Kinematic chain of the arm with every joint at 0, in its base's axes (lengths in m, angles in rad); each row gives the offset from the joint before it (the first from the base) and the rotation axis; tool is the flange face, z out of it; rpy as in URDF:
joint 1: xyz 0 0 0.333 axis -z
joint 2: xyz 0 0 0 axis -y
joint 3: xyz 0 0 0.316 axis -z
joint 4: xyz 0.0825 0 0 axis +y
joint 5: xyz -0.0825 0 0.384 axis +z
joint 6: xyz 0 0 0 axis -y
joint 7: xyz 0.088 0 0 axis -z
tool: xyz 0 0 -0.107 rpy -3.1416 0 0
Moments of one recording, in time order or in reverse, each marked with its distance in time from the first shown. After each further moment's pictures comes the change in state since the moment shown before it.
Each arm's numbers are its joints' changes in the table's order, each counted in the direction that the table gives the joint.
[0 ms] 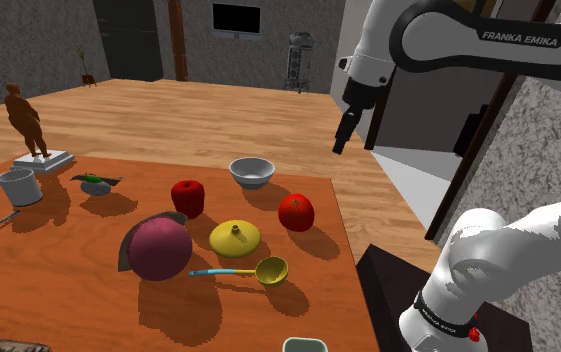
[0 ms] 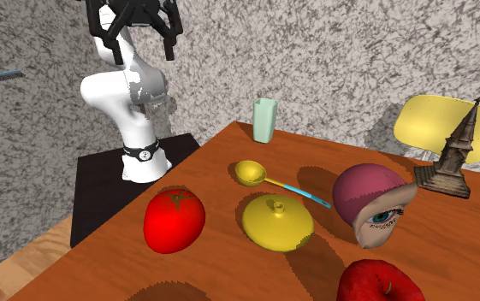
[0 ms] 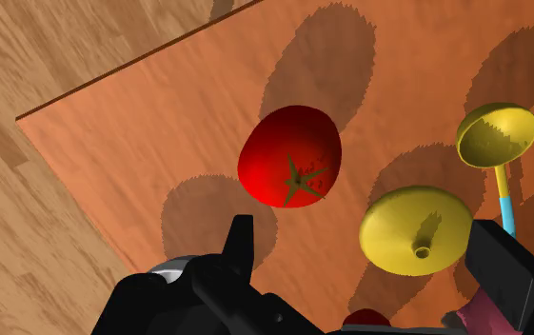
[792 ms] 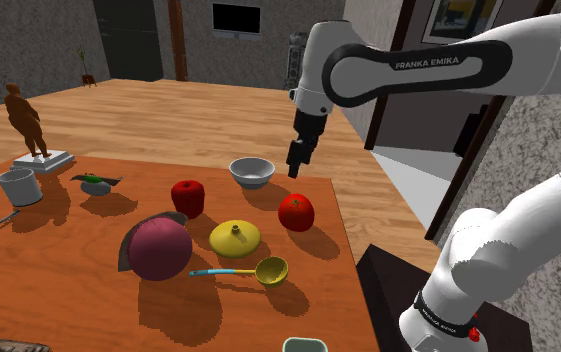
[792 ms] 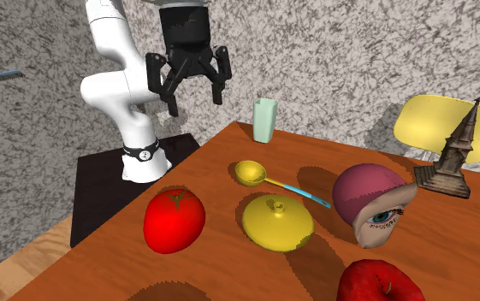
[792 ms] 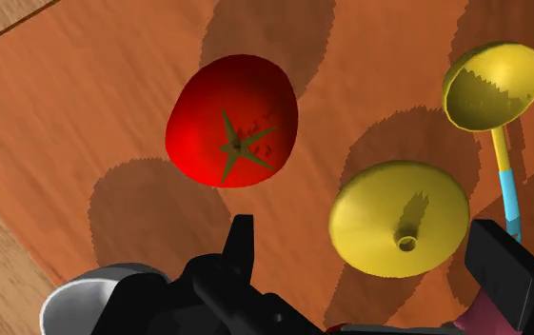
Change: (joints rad) arm -0.019 -0.289 -0.095 -0.037 0.046 0.188 0.113
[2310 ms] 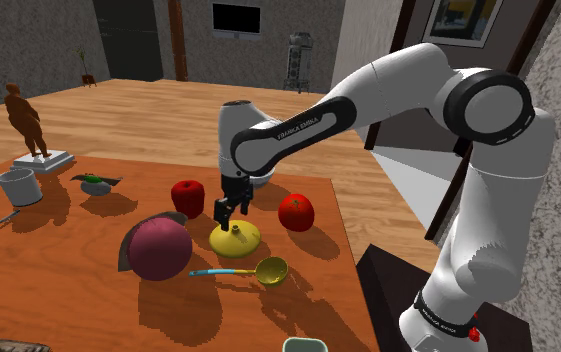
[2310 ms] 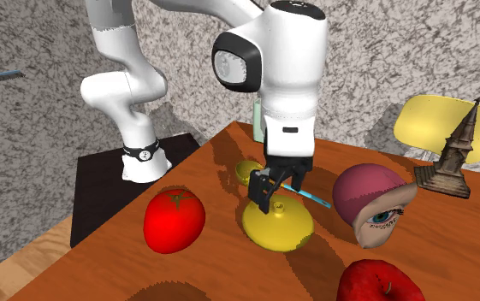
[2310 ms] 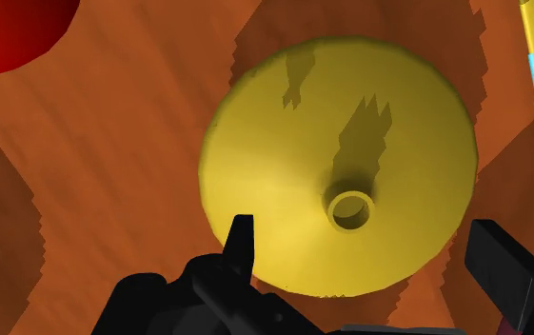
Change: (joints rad) arm -0.061 -0.649 -0.116 -0.268 -0.060 0.276 0.224
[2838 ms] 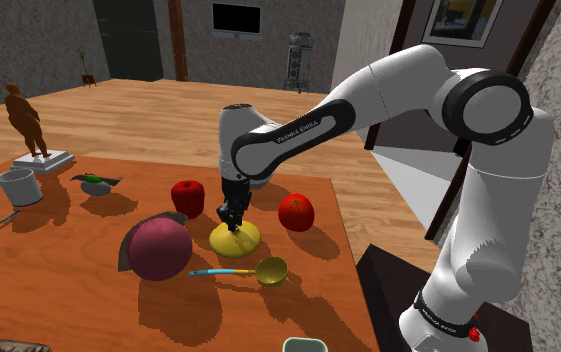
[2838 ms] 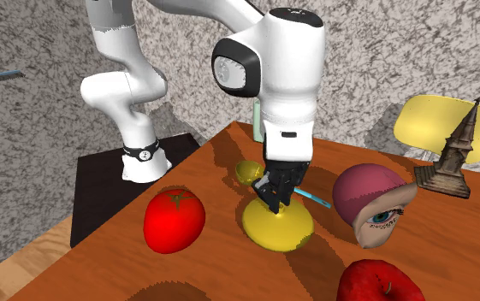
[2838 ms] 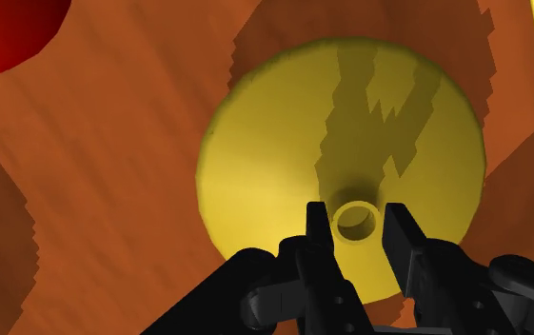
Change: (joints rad) arm -0.001 -0.006 0.001 0.015 -0.002 0.022 0.001
